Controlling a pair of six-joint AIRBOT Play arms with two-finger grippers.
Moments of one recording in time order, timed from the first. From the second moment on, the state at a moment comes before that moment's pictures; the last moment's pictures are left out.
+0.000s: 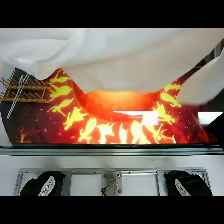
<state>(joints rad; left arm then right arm) 0.22 -0.91 1.75 0.82 -0.82 -1.42 0.12 -0.67 1.46 -1.27 0.72 1.45</state>
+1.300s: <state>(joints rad) -0.13 -1.15 0.96 1.17 -0.91 -1.63 0.18 -1.17 1.31 -1.54 1.19 1.54</state>
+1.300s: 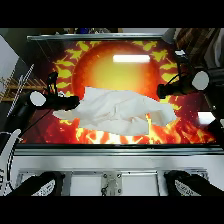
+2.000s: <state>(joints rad) -0.06 -1.18 0.94 1.18 -0.88 -1.63 0.76 -1.62 1.46 -1.82 1.03 1.80</state>
